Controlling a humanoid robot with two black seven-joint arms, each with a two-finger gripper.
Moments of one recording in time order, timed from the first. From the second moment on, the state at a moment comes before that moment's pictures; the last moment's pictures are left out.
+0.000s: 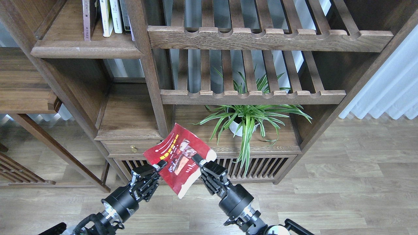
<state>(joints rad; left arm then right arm) -0.09 0.30 -0.63 -1.13 -0.69 -0.48 0.18 -0.02 0.01 0.75 1.21 0.21 0.58 -0.01</state>
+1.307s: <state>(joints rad) -0.10 1.03 -0.85 -1.38 -0.55 -0.49 0.16 -0.14 -0.04 1.02 1.17 0.15 0.58 -0.01</state>
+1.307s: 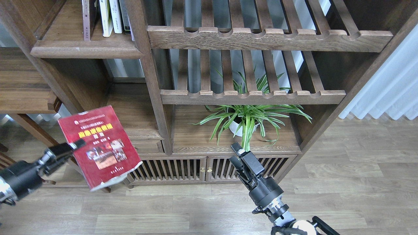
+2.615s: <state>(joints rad) -0.89 1.19 -0.69 -1.37 -0.55 -0.49 0.05 -0.17 0.02 1.06 1.17 0.06 0.58 -0.02</state>
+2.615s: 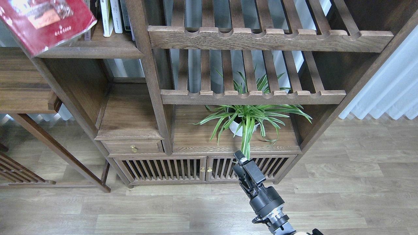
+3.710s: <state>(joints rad) -1.20 1.10 -0.59 -1.10 -0.37 -0.49 0.19 -0.18 0.01 1.06 1.16 0.07 0.58 -0.01</state>
